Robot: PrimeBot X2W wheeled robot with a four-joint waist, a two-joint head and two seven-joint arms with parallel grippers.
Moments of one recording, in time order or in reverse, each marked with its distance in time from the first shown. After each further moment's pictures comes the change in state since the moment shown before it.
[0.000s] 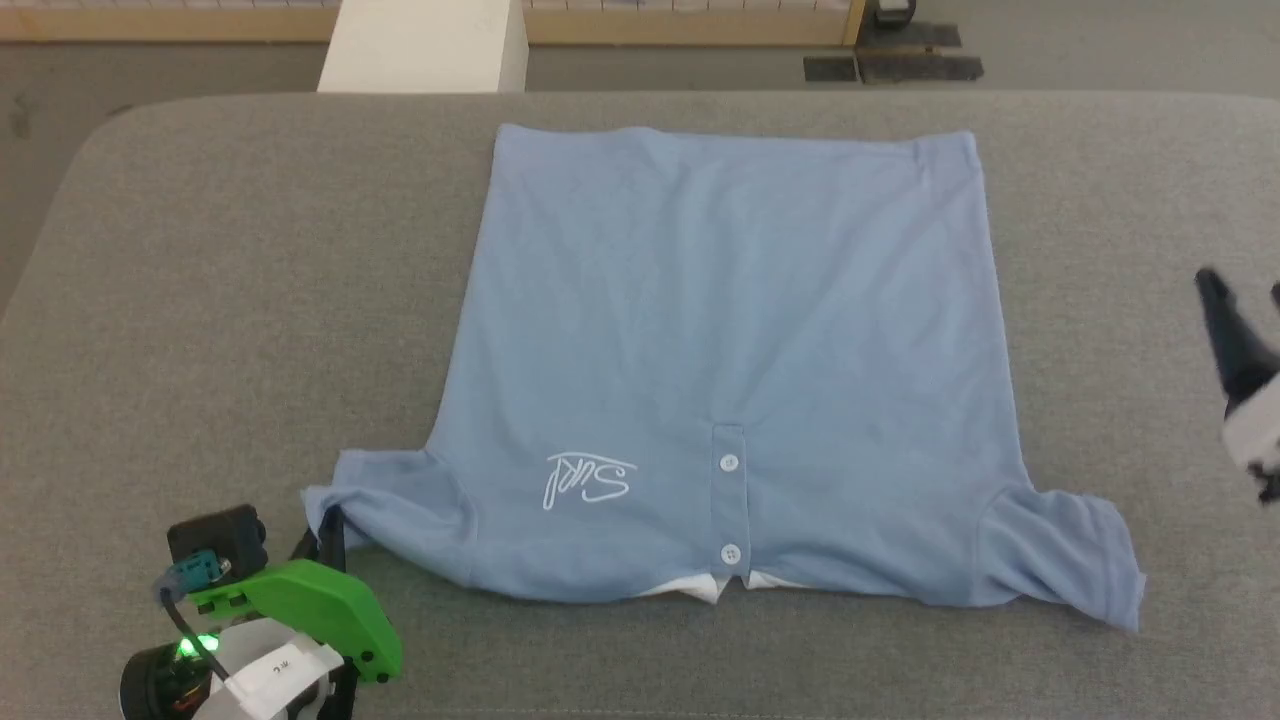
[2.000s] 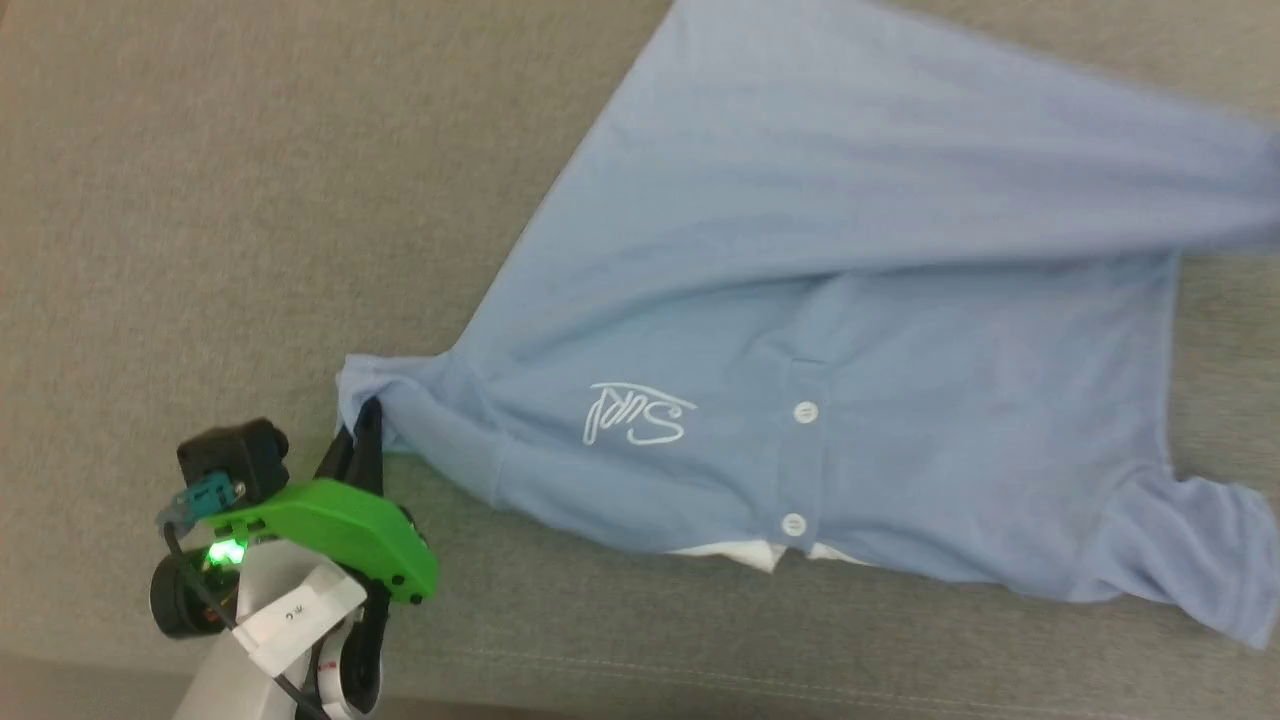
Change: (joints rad) left arm -0.111 -0.020 -0.040 -0.111 -0.016 0.003 -0.011; right arm -0.297 -0.280 0.140 0.125 -0.072 0.000 0.357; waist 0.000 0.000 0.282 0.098
